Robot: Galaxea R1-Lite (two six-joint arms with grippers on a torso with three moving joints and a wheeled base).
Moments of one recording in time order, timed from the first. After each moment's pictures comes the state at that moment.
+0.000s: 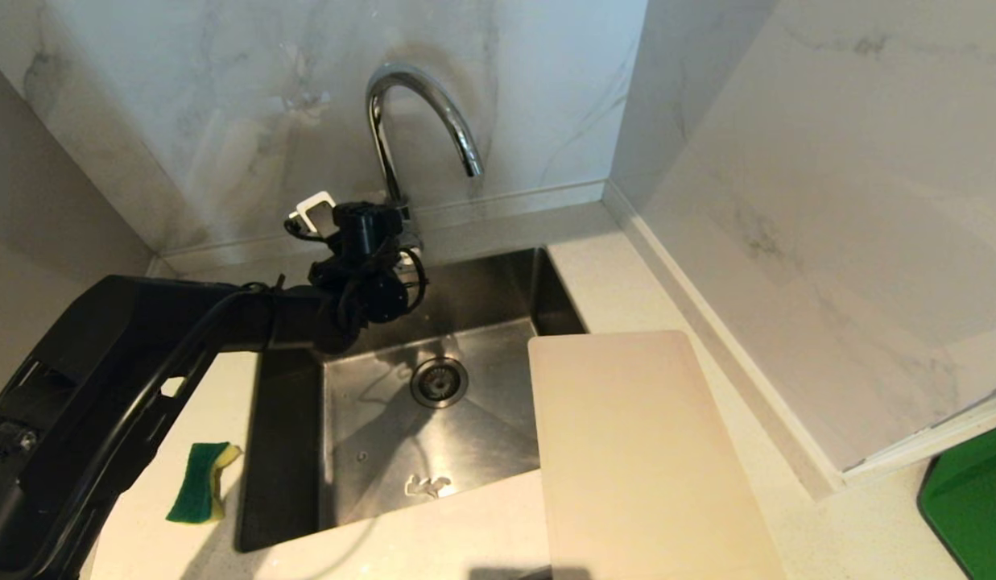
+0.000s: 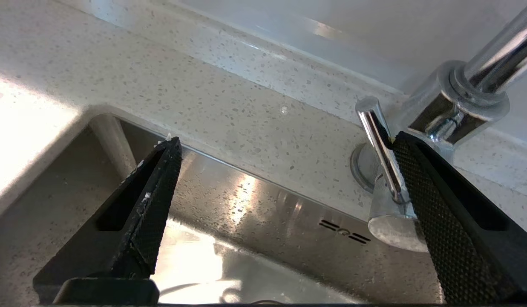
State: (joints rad) left arm -0.45 2.42 -1.98 -0.44 0.98 -0.45; right arm 0.00 0.00 0.00 0.00 0.00 0.01
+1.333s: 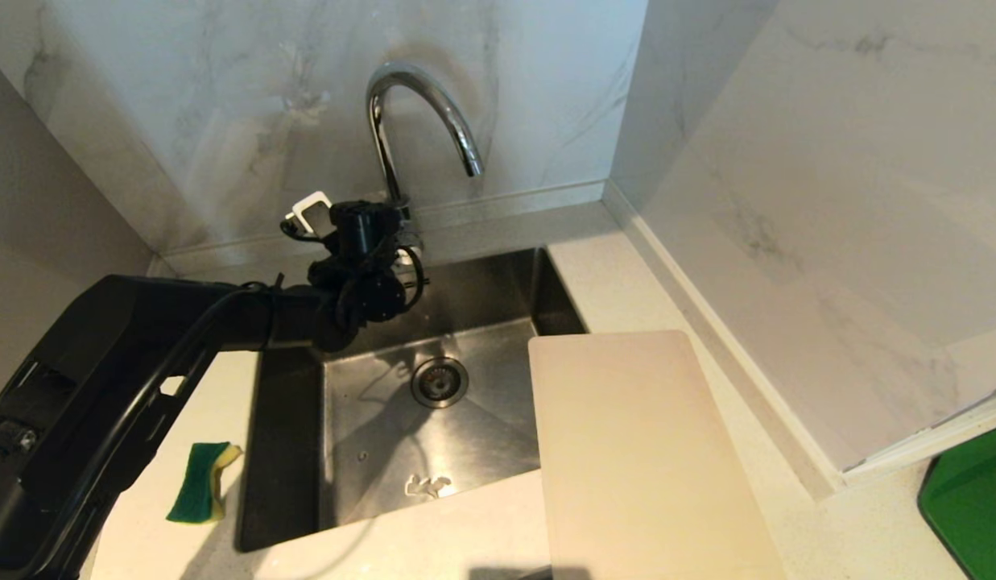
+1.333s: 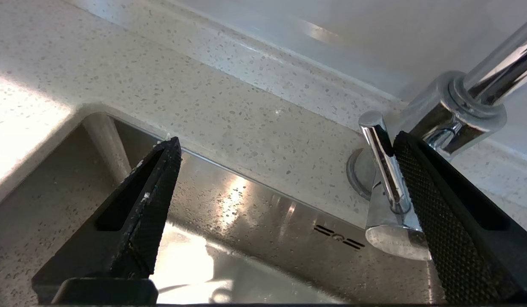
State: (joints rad) left arm -0.45 2.43 -1.98 -0.45 0.96 -0.47; right arm 0.00 0.00 0.00 0.00 0.00 0.01
